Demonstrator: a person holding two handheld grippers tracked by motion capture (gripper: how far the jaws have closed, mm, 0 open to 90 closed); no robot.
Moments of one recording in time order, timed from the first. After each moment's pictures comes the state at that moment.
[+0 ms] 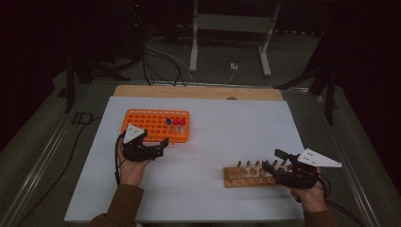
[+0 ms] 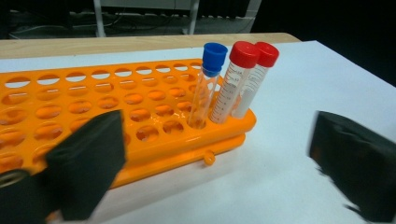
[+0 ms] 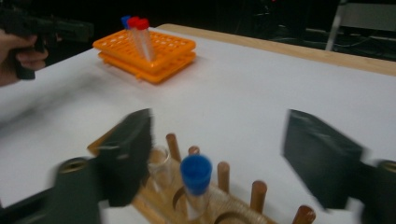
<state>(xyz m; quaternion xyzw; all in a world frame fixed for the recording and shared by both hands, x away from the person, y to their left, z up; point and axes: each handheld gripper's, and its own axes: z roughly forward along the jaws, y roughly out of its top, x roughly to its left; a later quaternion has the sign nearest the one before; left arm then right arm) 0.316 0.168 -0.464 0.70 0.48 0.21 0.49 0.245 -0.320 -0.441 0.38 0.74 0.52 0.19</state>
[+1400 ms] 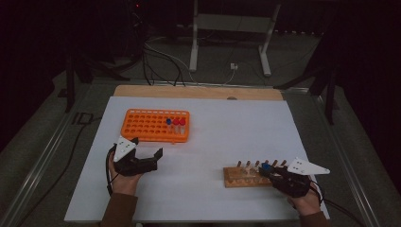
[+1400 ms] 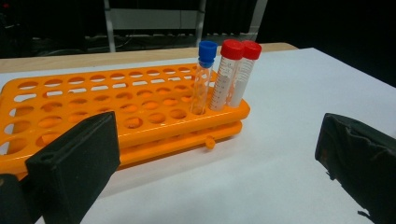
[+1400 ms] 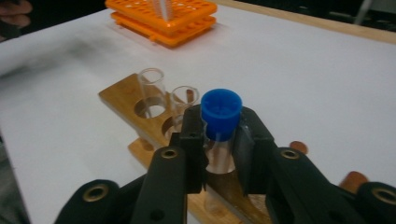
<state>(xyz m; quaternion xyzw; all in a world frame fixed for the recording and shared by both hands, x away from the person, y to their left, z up) 0.278 0.178 -0.467 0.69 0.46 0.25 0.51 0.237 -0.311 -0.465 0.35 0.78 0.49 0.17</state>
